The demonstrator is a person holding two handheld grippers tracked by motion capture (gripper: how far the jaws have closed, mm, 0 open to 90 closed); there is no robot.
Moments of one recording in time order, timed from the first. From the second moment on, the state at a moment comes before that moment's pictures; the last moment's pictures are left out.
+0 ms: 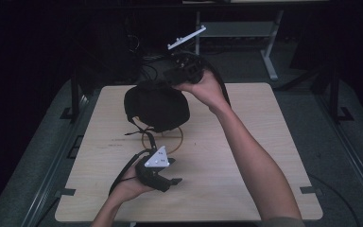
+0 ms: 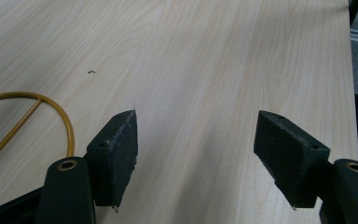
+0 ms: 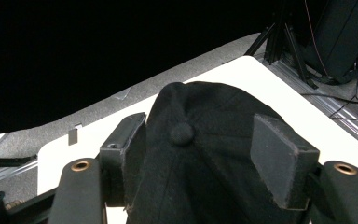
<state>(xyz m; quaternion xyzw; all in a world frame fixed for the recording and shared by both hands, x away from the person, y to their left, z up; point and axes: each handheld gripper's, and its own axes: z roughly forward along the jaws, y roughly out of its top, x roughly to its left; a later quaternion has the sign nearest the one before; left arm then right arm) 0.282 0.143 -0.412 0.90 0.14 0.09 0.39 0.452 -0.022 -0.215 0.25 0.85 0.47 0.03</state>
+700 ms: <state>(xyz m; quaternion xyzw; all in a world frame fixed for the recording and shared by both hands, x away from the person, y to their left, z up) 0.282 0.145 -0.411 0.90 0.15 0.09 0.40 0.434 -0.063 -0.216 0.25 0.84 0.47 0.03</state>
